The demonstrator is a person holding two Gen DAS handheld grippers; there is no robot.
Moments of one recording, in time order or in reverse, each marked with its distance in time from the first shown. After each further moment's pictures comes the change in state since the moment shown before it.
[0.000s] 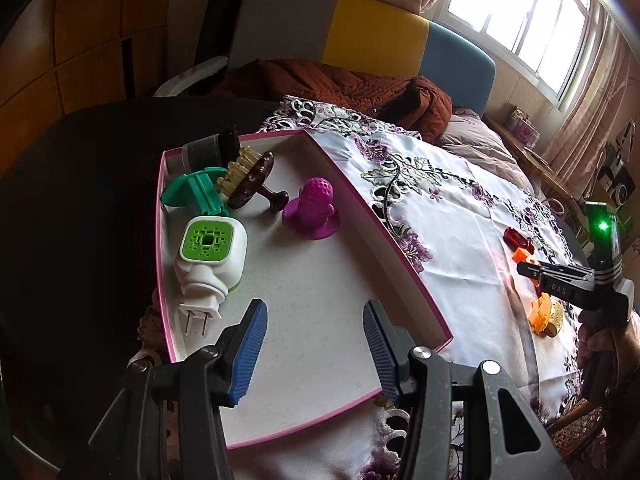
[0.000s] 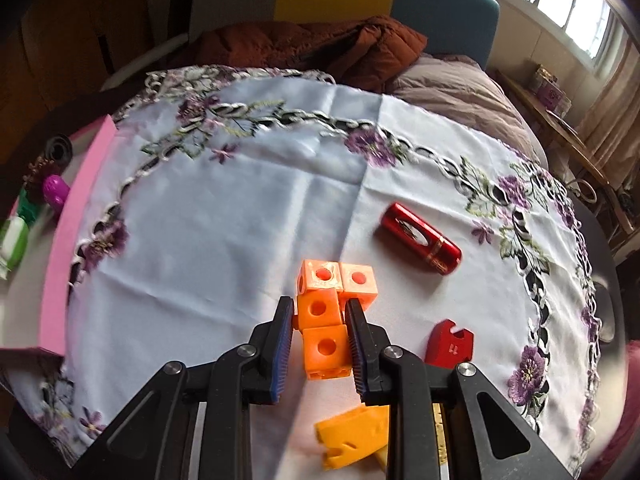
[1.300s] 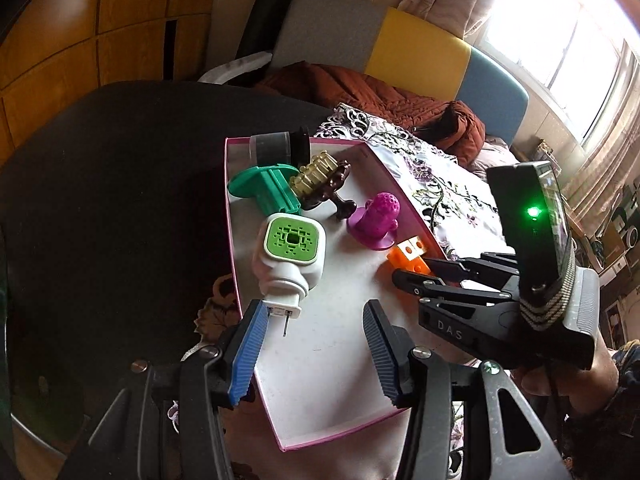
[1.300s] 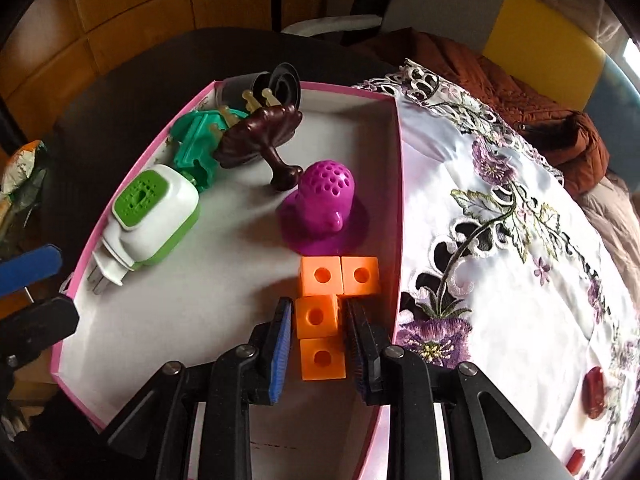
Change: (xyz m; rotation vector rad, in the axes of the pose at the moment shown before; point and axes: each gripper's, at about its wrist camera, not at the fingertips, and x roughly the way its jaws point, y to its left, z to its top) left arm -0.009 0.053 -0.003 -0.128 -0.021 0.035; right arm 0.017 0.246 0.031 -0.409 0.015 0.275
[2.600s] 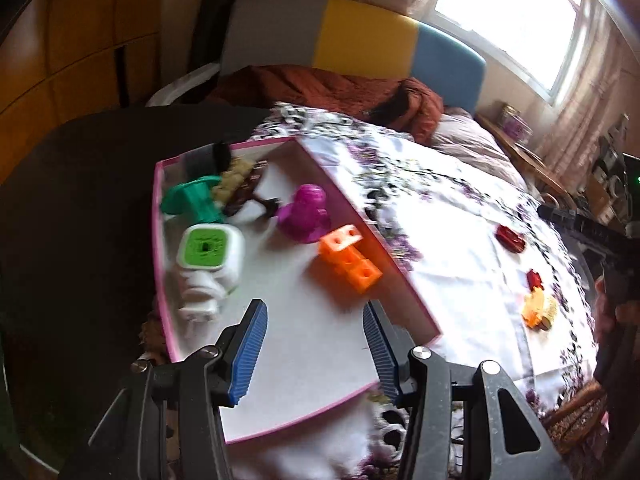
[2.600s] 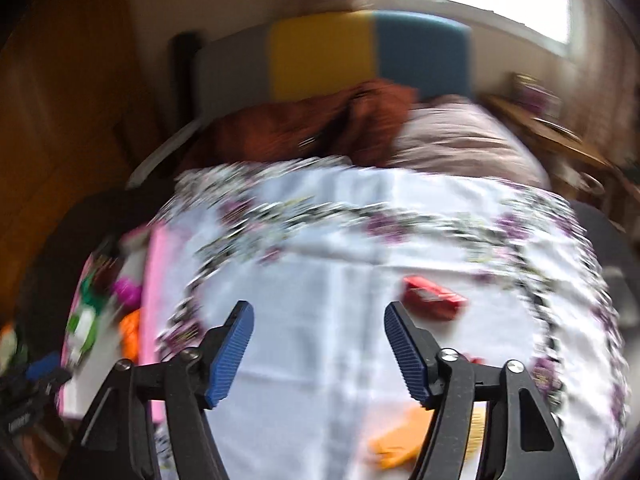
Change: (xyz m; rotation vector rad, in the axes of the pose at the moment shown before) left arm -0.001 -0.063 -0.005 0.180 0.007 -0.063; right arm -0.151 -0.201 -0.118 0.609 -0.310 -0.246
